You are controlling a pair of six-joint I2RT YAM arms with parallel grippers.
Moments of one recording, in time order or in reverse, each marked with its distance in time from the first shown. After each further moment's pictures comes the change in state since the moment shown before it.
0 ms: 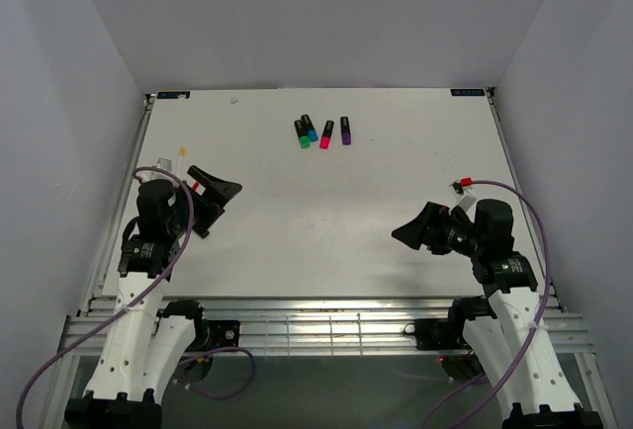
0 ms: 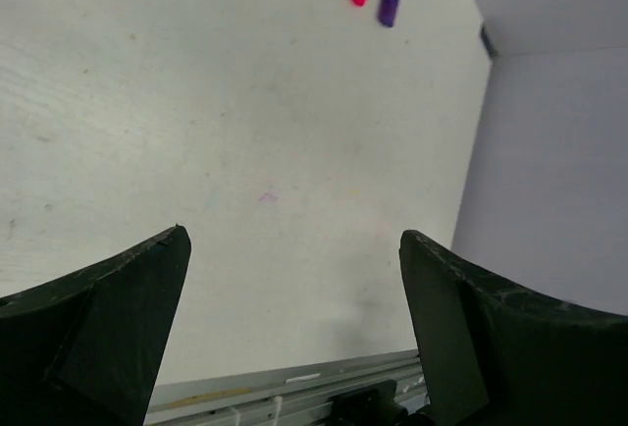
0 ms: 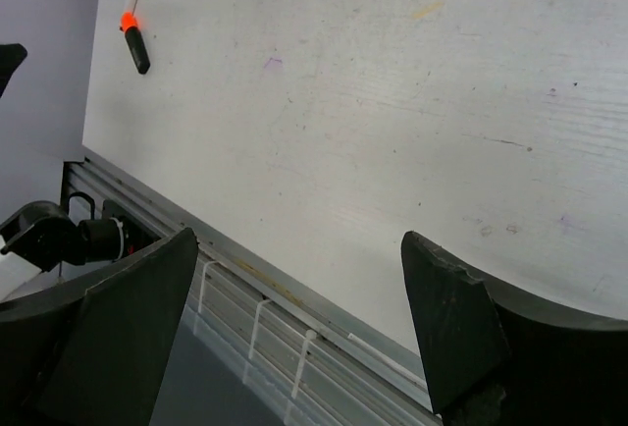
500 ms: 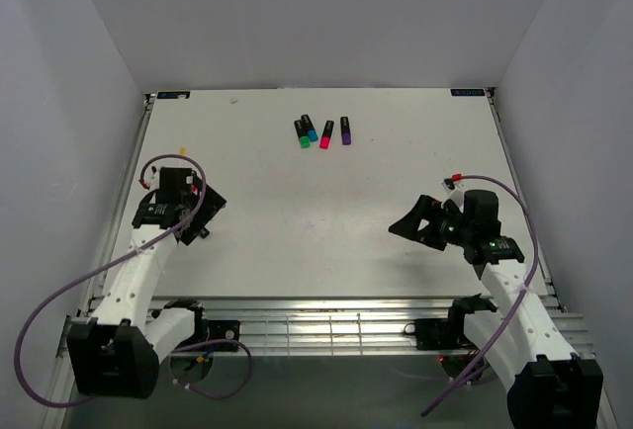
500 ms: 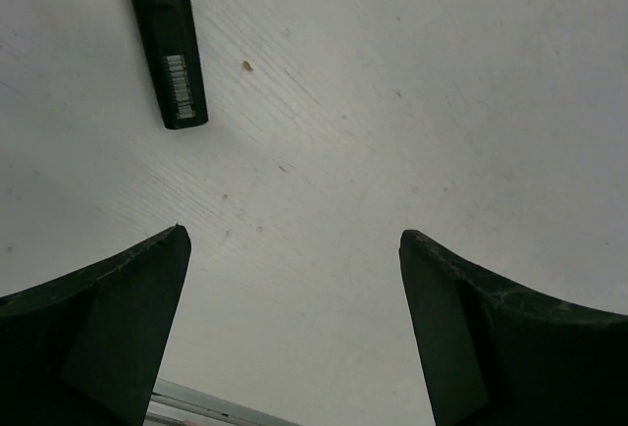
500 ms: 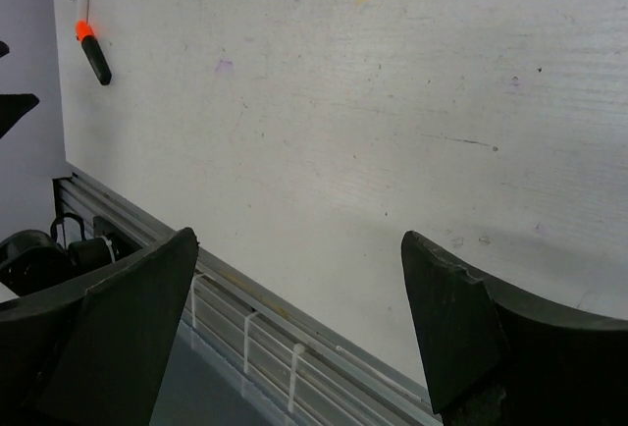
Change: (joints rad) left arm 0.001 0.257 0.047 -0.225 -0.345 0.085; right arm 0.000 0.189 -0.037 0.133 0.045 0.029
